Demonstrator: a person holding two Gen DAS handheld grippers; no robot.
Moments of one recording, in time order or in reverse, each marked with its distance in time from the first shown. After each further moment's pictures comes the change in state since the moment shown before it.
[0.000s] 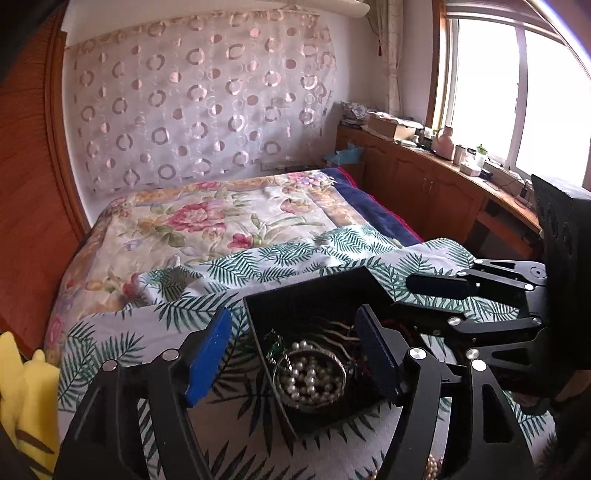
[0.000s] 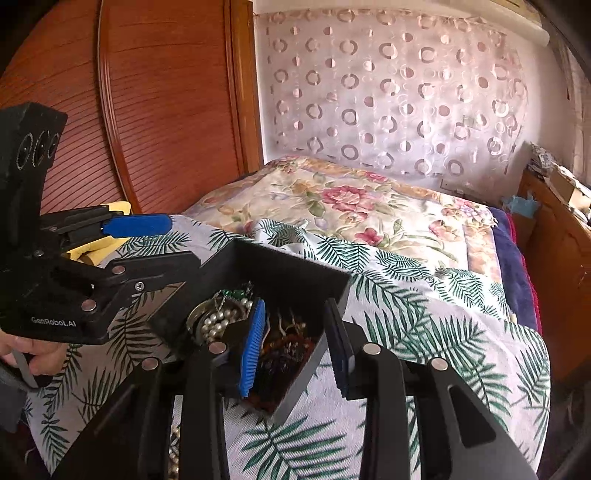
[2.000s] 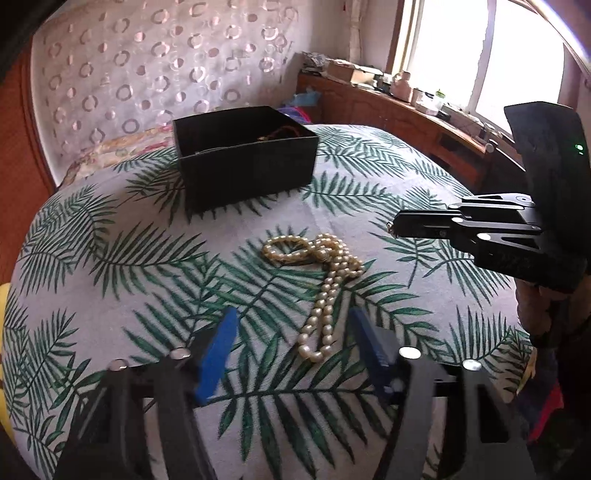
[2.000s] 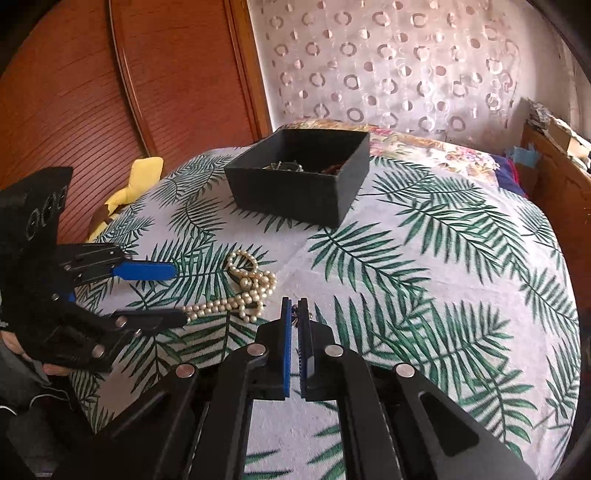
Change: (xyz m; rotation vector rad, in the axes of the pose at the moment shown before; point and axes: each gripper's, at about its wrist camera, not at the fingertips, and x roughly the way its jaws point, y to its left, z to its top) left arm -0.059 -0.069 -0.148 0.050 0.192 -0.149; right arm -0.072 0.040 -0.126 0.075 0.108 0.059
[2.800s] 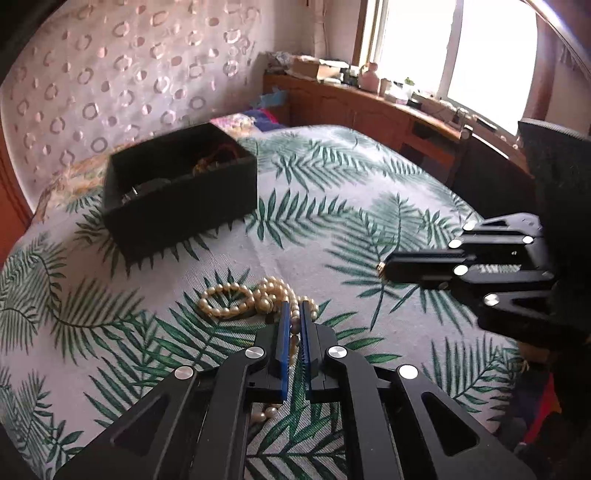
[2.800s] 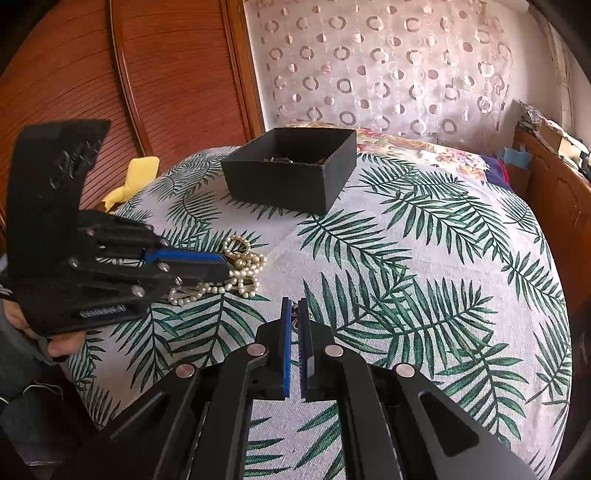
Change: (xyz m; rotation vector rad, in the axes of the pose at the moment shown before) left arm 0.017 -0.027 0.028 0.094 -0.007 -0.067; right arm -0.016 -0.003 -0.018 0.001 -0.016 -0.024
